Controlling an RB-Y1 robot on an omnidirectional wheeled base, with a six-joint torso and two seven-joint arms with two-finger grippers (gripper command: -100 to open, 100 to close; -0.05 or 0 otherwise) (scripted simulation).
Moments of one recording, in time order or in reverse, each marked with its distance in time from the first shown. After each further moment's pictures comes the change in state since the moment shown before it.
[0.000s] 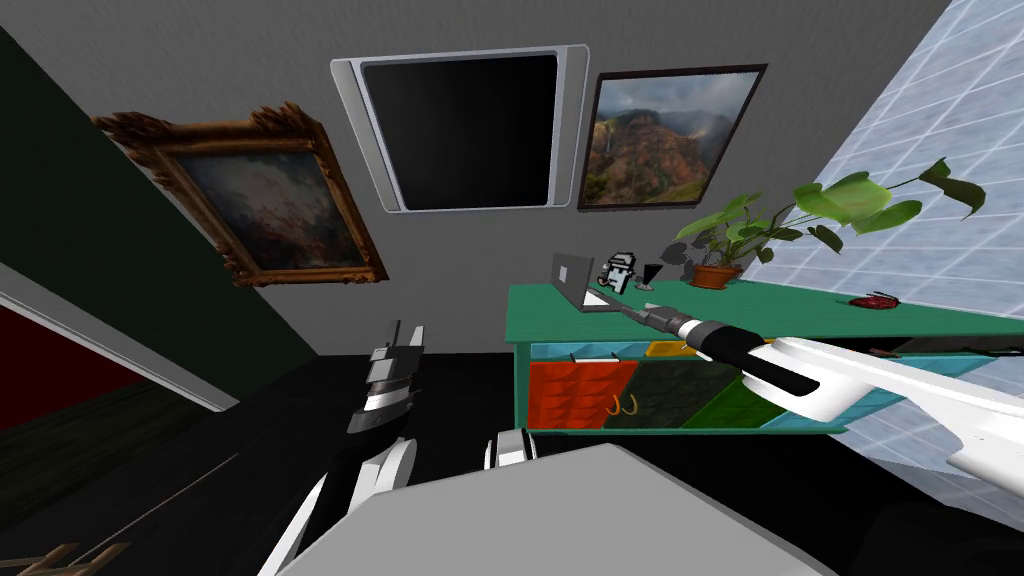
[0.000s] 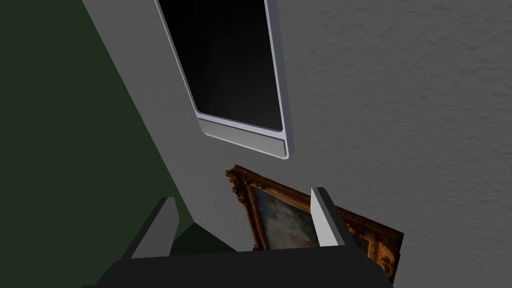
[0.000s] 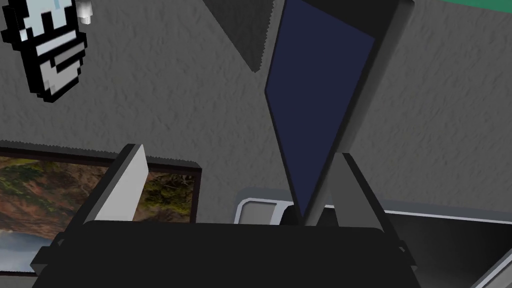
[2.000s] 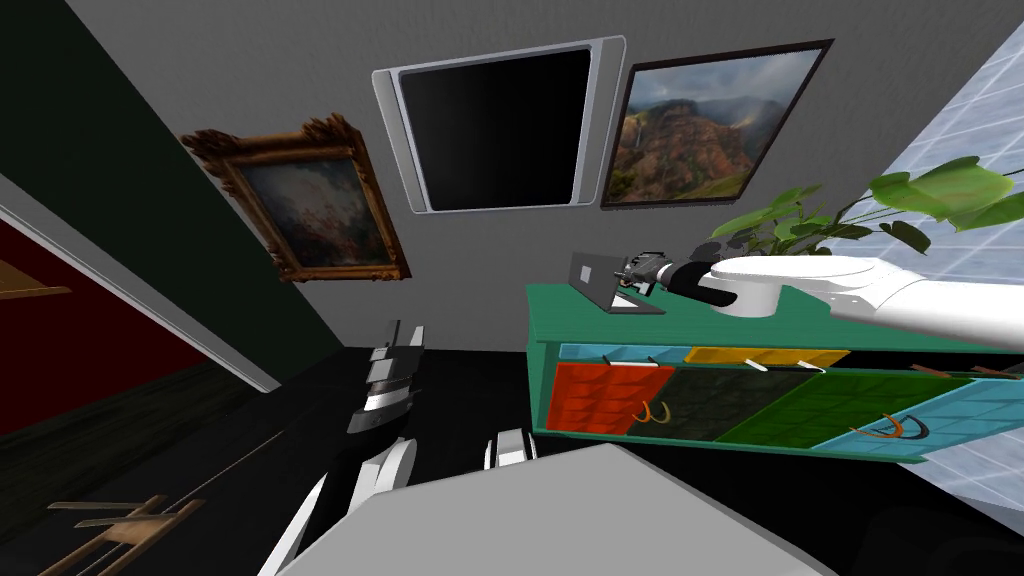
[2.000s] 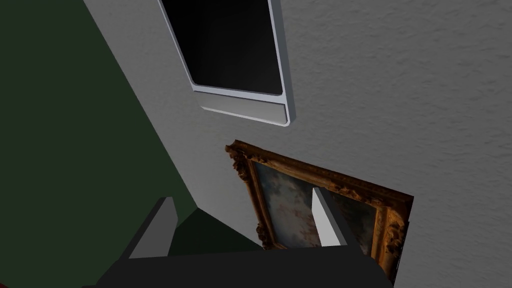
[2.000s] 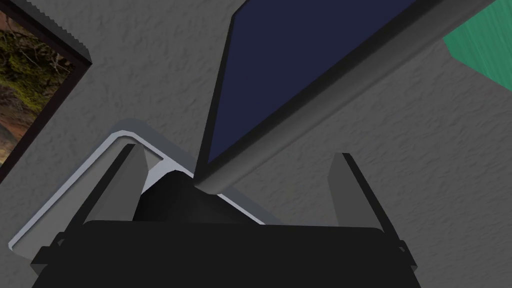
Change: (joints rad) left arm 0.000 0.000 0.000 0.000 0.000 0.000 0.000; right arm 0.101 -0.548 -0.204 0.219 0.037 0.214 0.116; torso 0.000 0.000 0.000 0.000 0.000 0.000
